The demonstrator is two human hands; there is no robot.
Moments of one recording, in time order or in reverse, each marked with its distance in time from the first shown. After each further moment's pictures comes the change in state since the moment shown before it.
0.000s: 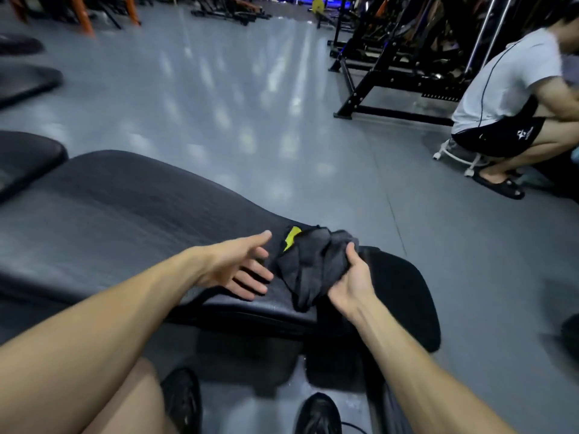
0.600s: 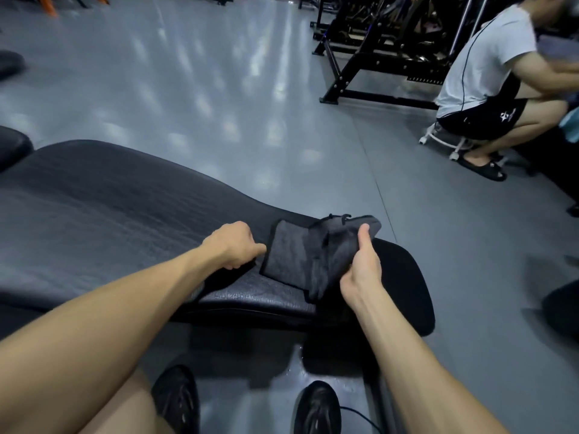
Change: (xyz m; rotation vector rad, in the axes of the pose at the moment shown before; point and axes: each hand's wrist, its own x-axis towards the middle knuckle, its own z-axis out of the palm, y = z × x) left_hand 0.042 0.008 0.002 0.908 0.474 0.137; right_hand 0.011 -0.004 -0.009 -0.138 0.313 -0.277
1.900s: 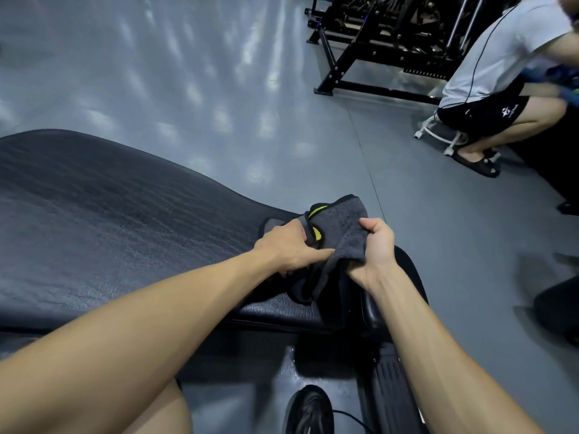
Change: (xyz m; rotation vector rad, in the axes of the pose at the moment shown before) left_hand 0.011 0.088 0.034 -0.212 -0.043 0.154; right_hand 0.029 -0.039 0.005 0.038 -0.174 0.136
